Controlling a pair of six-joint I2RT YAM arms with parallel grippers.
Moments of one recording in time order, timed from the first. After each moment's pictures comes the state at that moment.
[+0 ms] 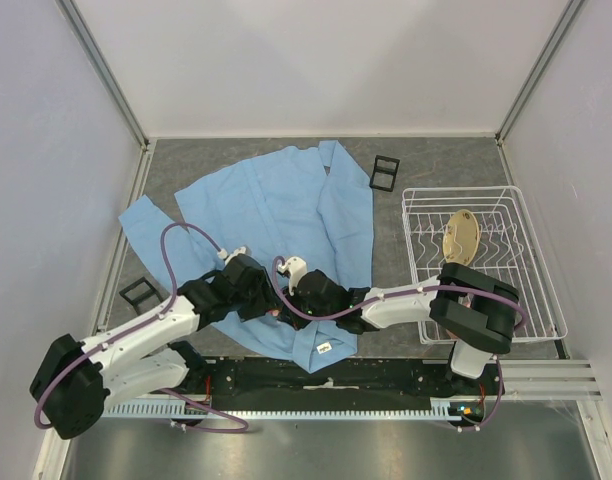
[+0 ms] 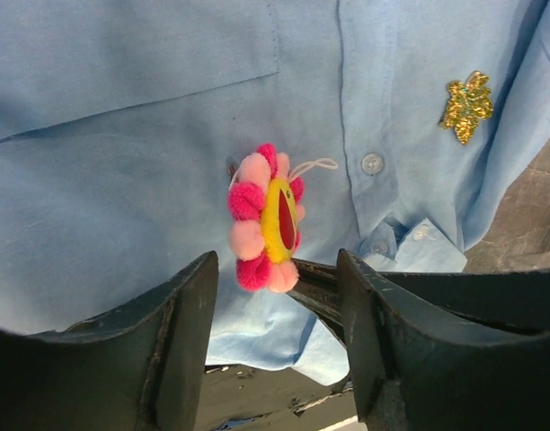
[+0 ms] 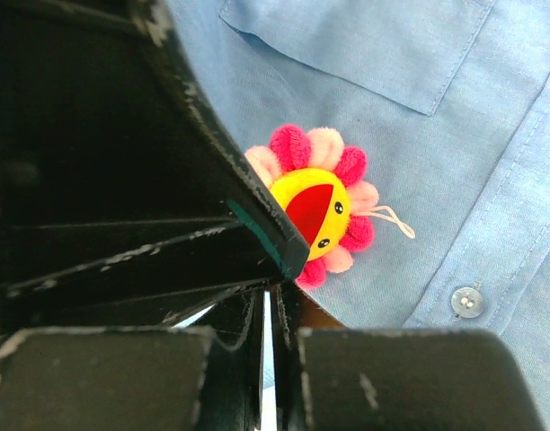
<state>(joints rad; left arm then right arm) -0.74 0.98 0.51 -0.50 -0.05 -1.03 1.17 1.72 0.78 0.35 -0.03 0.51</state>
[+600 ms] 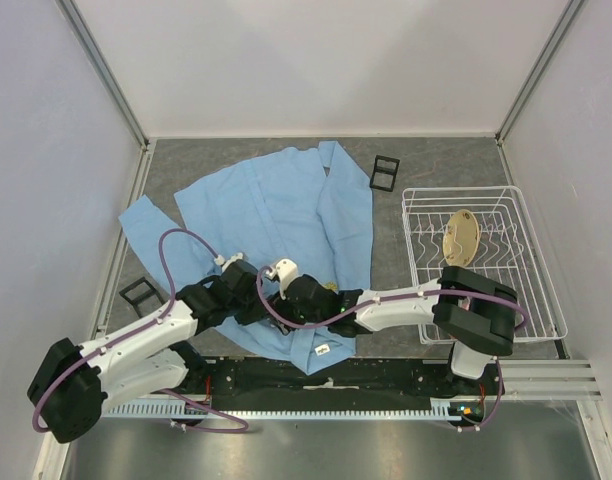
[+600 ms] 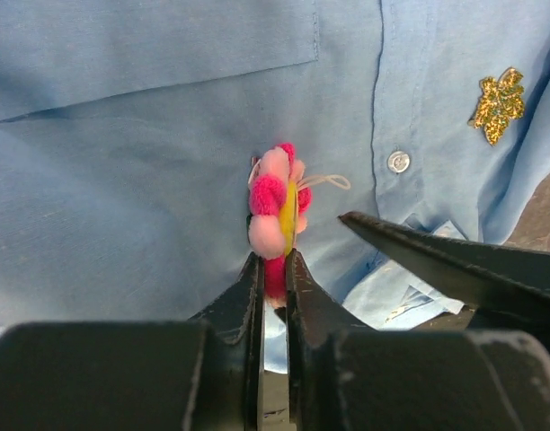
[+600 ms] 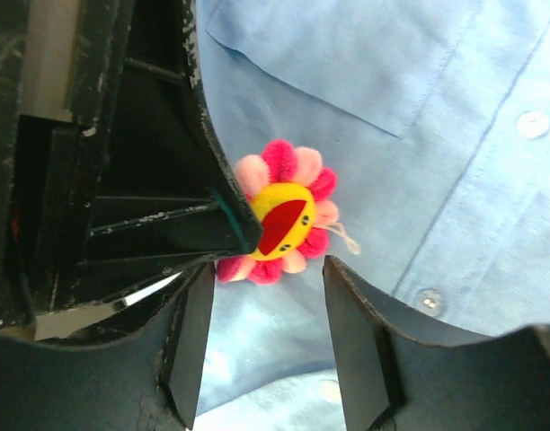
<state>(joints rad) -0.74 0.96 0.46 -0.49 -0.05 -1.05 1.23 1.72 0.86 0.24 0.11 0.42</state>
